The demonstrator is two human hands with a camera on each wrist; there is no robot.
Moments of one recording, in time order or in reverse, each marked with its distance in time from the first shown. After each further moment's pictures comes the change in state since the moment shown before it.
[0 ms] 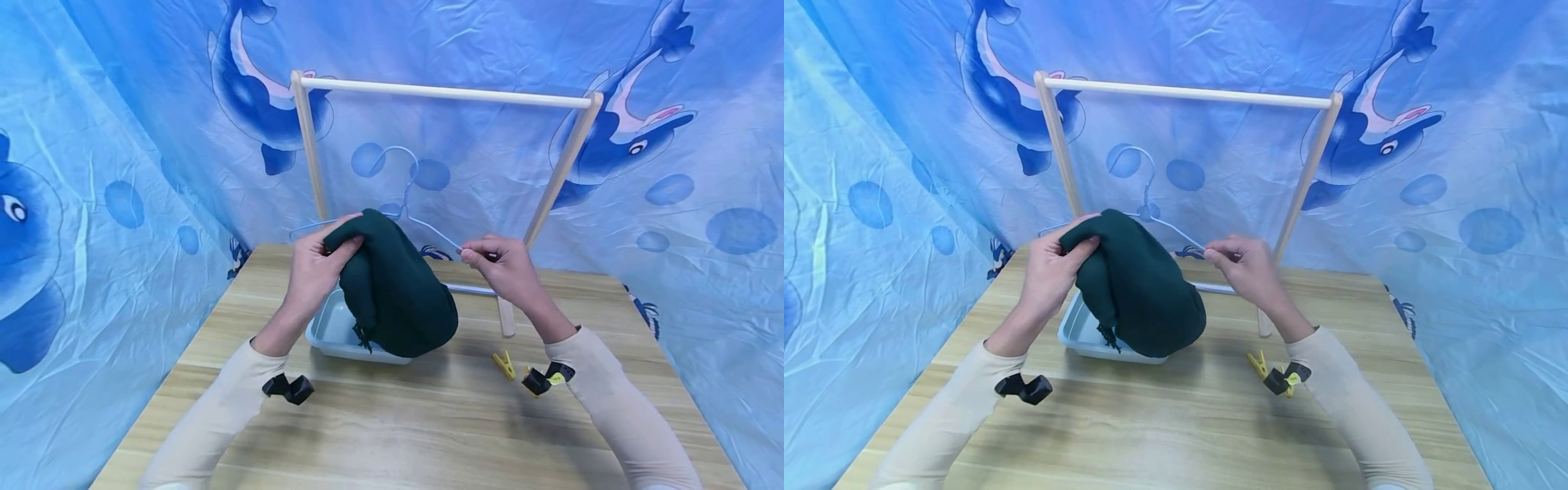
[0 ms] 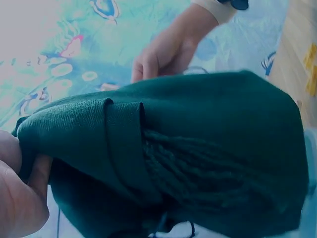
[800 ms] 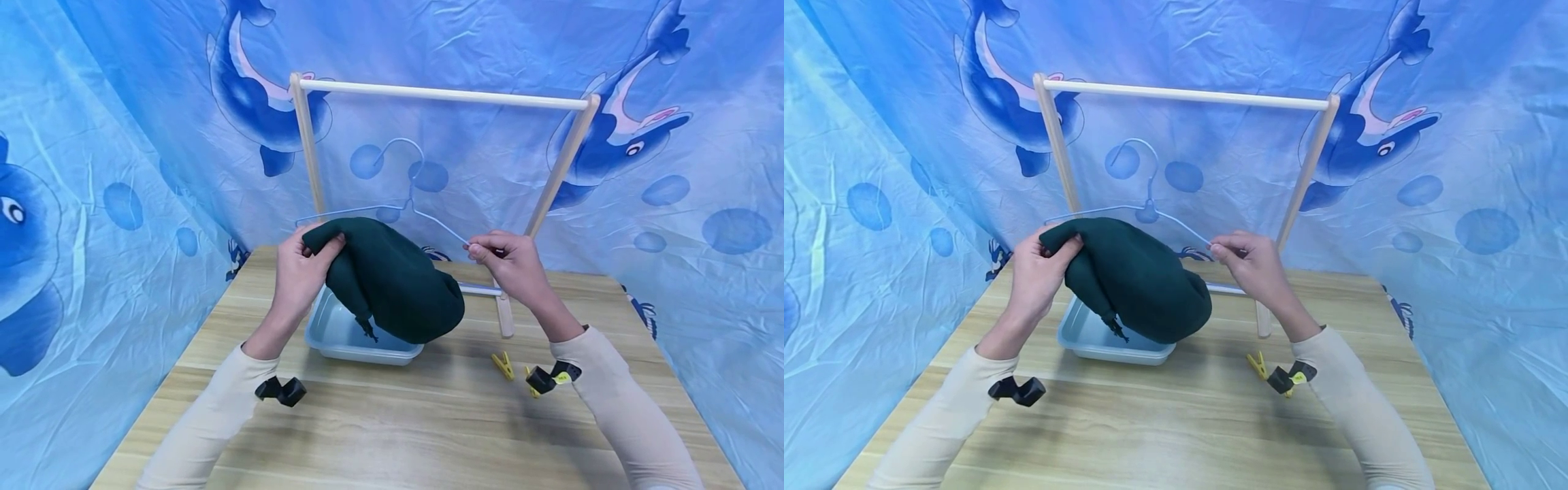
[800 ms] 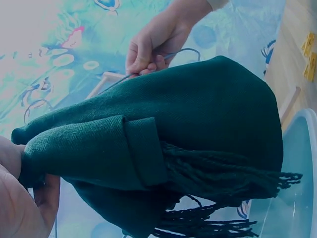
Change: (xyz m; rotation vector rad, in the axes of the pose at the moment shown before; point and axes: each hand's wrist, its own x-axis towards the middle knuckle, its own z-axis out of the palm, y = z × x) left_hand -0.004 -0.004 -0.016 0.101 0.161 -0.073; right_hand 0.001 -0.006 -0.012 0.015 0.026 -0.010
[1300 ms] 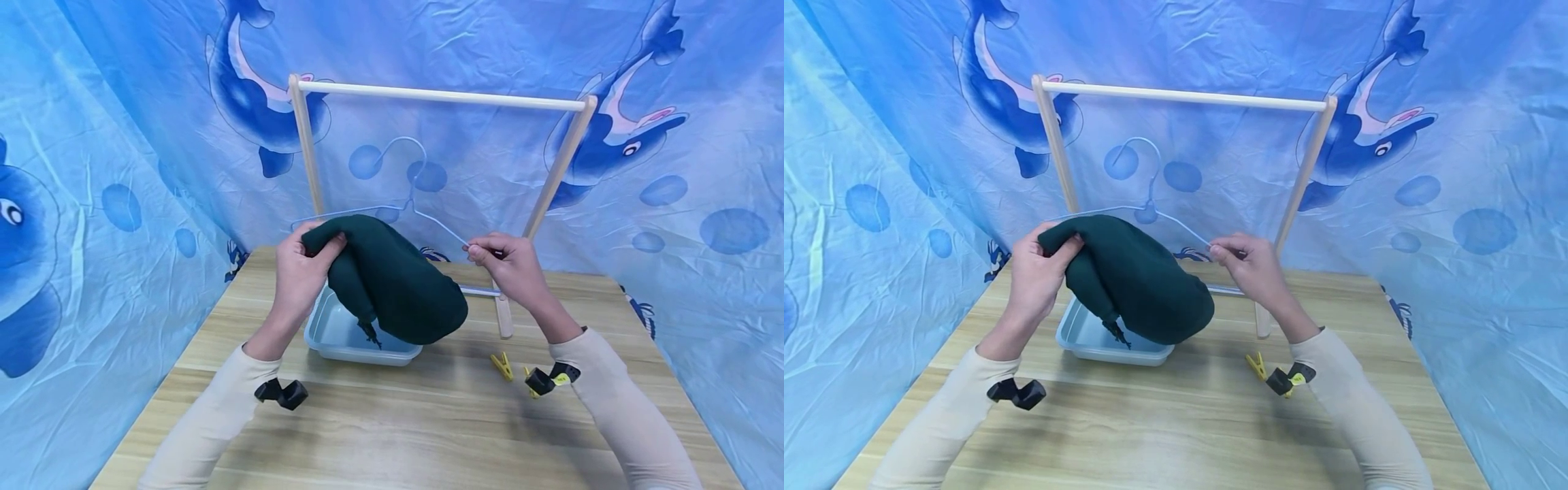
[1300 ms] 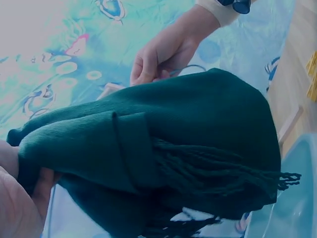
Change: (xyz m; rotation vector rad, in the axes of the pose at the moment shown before) left_hand -0.001 0.003 0.008 -0.112 0.035 0.036; right_hand -0.004 0.002 0.001 -0.004 0.006 -0.016
